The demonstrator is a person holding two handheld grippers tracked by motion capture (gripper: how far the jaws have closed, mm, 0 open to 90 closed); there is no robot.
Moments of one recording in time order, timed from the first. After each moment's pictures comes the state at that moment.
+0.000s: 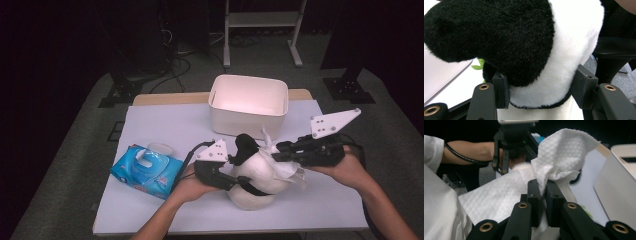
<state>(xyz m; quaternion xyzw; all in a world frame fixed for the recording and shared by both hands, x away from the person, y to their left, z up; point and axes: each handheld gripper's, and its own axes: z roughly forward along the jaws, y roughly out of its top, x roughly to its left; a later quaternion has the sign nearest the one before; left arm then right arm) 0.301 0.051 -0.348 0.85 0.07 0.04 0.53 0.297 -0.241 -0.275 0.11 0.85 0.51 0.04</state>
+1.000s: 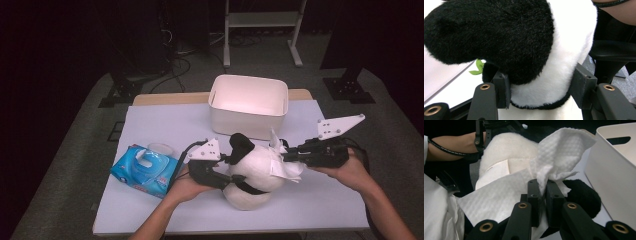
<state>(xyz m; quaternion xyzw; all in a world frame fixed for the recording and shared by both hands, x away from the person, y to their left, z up) 0.304 0.068 -0.349 0.84 0.08 0.03 0.54 0.308 -0.269 -0.305 0.15 0.85 0.51 0.04</state>
